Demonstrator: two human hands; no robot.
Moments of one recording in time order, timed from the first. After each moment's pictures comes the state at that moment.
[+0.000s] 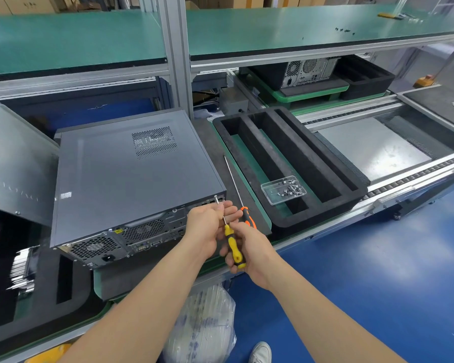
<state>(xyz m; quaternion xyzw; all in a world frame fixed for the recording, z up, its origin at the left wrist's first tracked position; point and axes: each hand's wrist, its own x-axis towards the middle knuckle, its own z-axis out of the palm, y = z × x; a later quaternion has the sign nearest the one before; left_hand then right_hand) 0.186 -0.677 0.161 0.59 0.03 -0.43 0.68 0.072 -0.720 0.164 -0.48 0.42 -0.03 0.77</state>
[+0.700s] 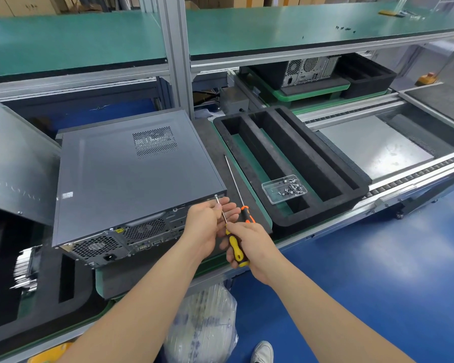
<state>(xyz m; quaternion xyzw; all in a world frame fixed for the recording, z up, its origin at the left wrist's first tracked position) 0.186 -0.674 0.166 0.57 0.04 -0.43 0.70 0.071 -0.725 0.159 -0.54 0.39 -0.06 0.74</state>
